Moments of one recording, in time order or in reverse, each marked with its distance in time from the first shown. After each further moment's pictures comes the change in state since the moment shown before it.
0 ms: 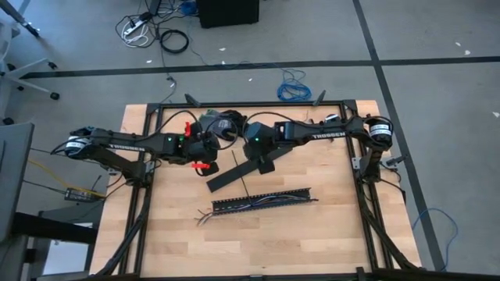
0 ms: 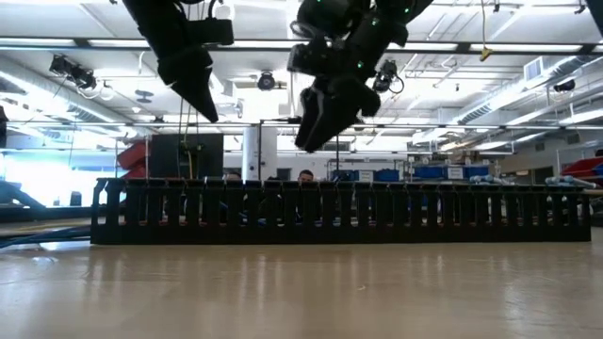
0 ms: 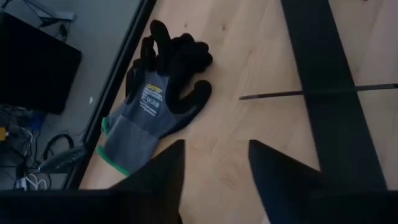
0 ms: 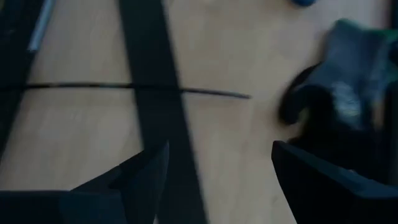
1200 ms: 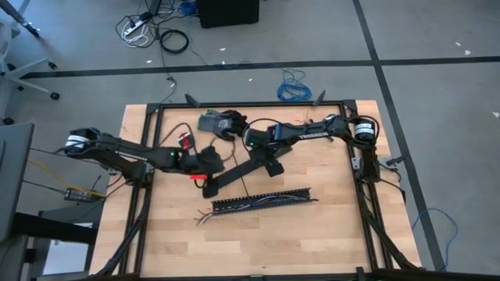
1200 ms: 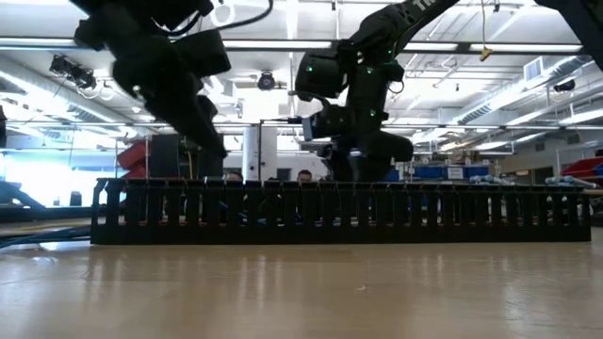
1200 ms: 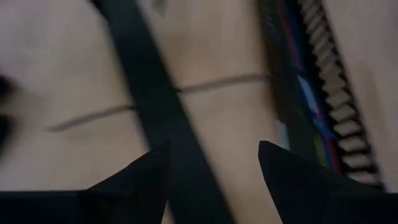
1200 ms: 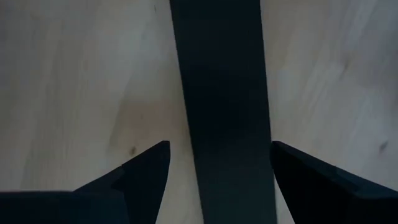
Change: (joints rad) left arm -0.075 0.001 -0.311 0.548 0.470 0.028; right arm -0.061 0.143 -0.003 -0.221 -0.043 -0.045
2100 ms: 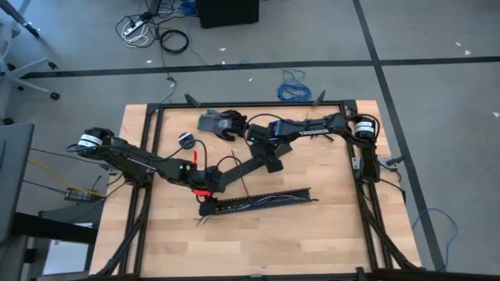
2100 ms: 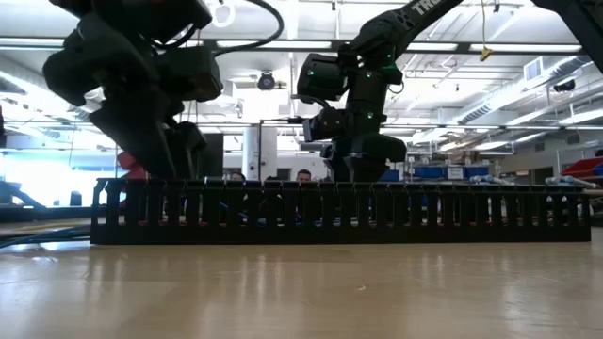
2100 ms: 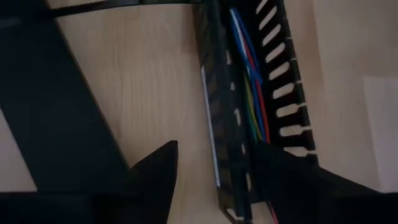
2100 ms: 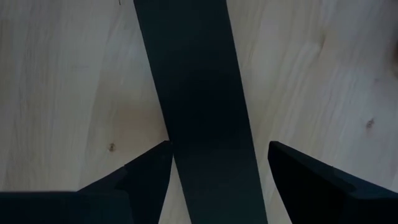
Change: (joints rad) left arm -0.122 0.148 0.001 0.011 0.148 -0.136; right arm -0.035 0.000 0.000 0.014 -0.005 0.042
